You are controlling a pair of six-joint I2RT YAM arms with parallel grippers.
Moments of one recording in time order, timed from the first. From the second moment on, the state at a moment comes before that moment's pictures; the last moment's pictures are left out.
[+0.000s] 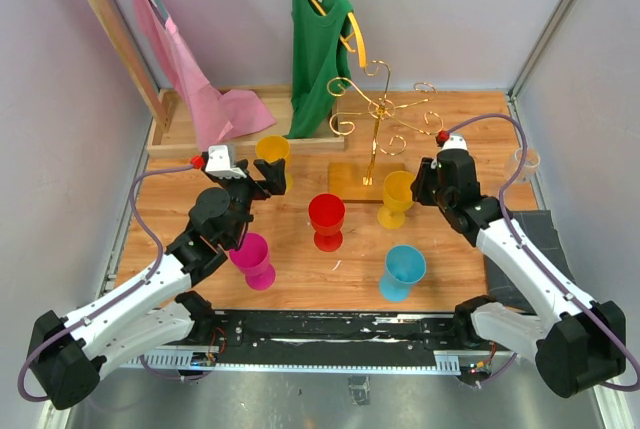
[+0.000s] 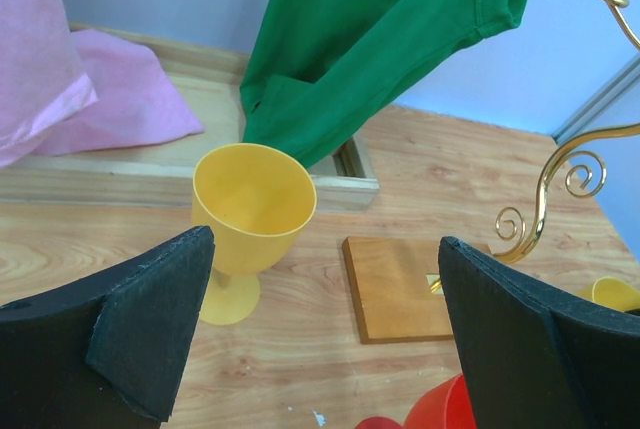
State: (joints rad) left arm -0.72 0.82 0.54 0.33 -0.56 -0.33; right arm 0.37 1.05 0.77 -0.33 0.13 0.35
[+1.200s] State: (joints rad) left arm -0.72 0.83 0.54 0.34 -0.52 -0.34; right arm 0.38 0.59 0.76 -0.64 0.42 0.37
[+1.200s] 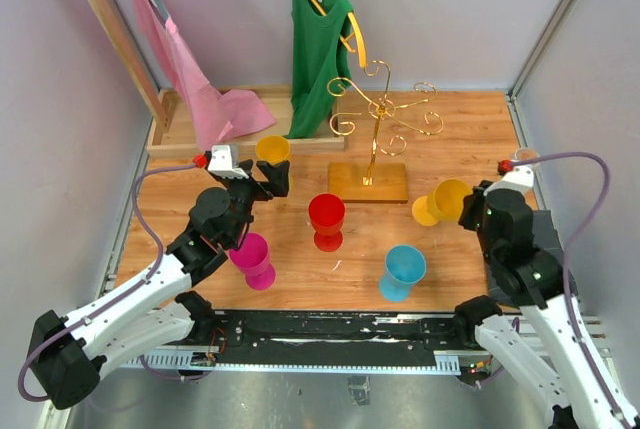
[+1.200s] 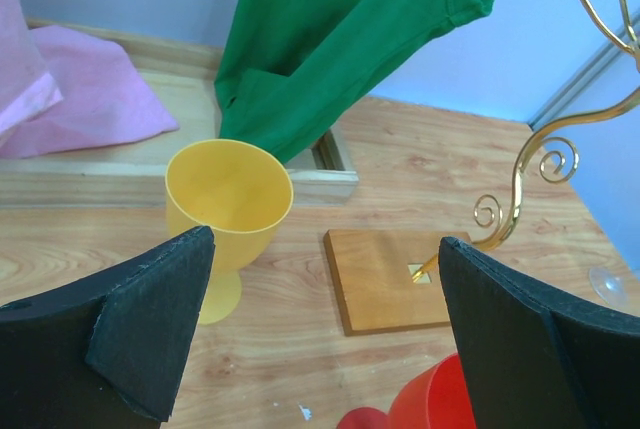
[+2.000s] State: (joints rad) left arm -0.72 0.81 0.59 0.28 -0.38 -0.38; right arm 0.38 0.43 1.04 -0.46 0.53 0.24
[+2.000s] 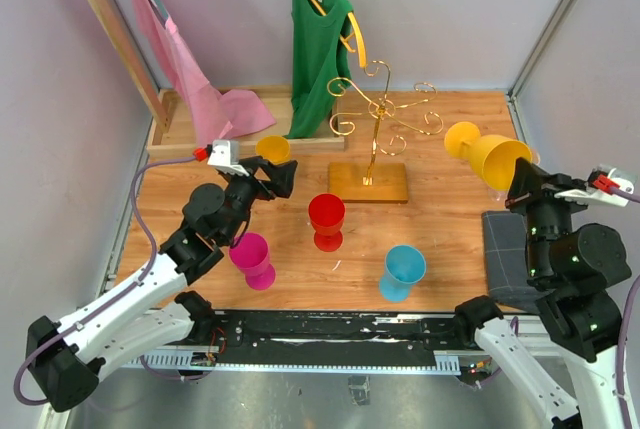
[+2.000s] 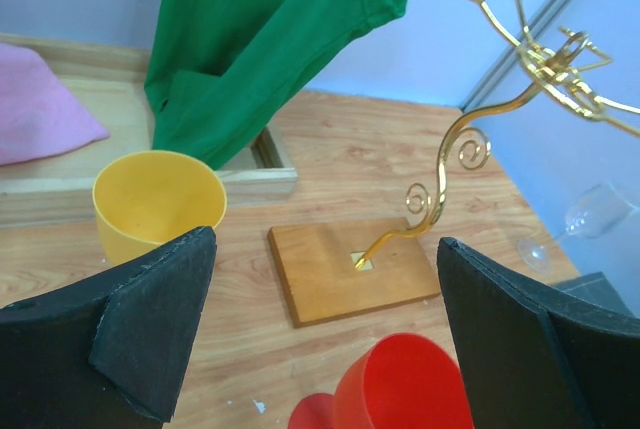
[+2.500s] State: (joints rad) left arm -0.72 0.80 0.71 0.23 -0.31 -0.38; right arm 0.38 0.50 1.18 -0.28 0.40 0.17
